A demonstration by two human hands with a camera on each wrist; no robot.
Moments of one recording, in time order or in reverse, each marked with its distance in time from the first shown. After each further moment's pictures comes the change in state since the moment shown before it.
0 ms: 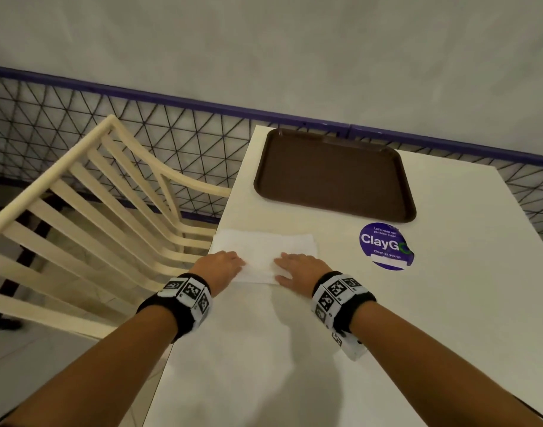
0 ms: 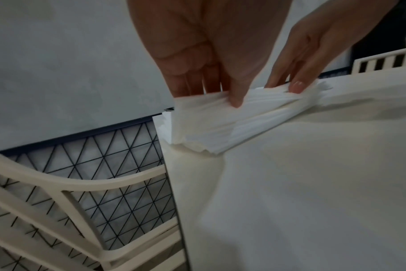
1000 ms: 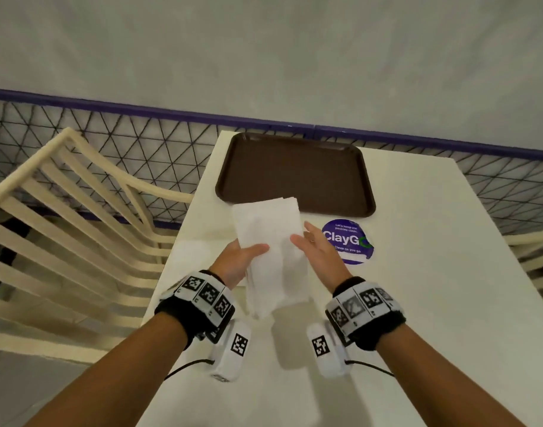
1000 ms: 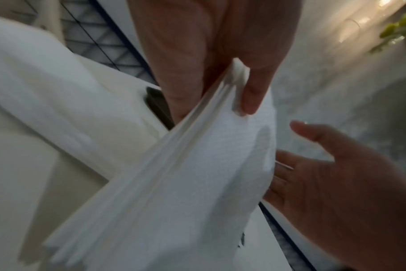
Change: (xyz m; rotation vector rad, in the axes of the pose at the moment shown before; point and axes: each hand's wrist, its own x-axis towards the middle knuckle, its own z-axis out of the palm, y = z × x) left_hand 0.031 0.109 -0.050 -1.772 0.122 -0.341; right_hand -0.069 0.058 -0.019 1.252 0.483 0.190
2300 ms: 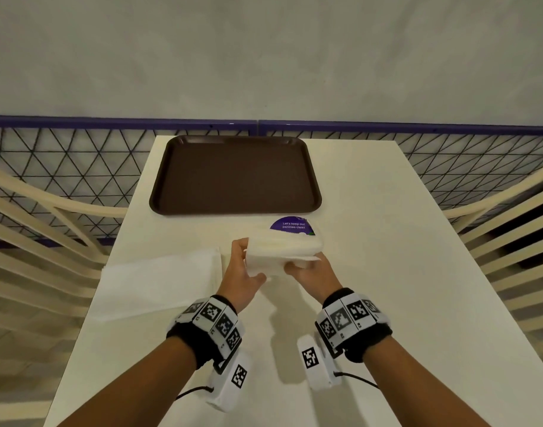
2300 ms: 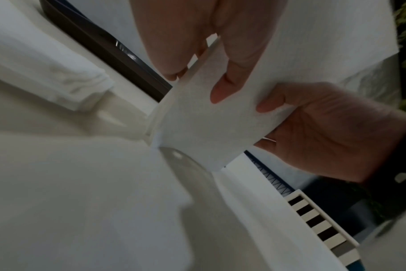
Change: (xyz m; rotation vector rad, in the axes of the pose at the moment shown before) left_hand 0.023 -0.036 0.105 0.342 -0.077 0.307; right_hand 0.003 0.054 -0.075 0.050 0.205 -0.036
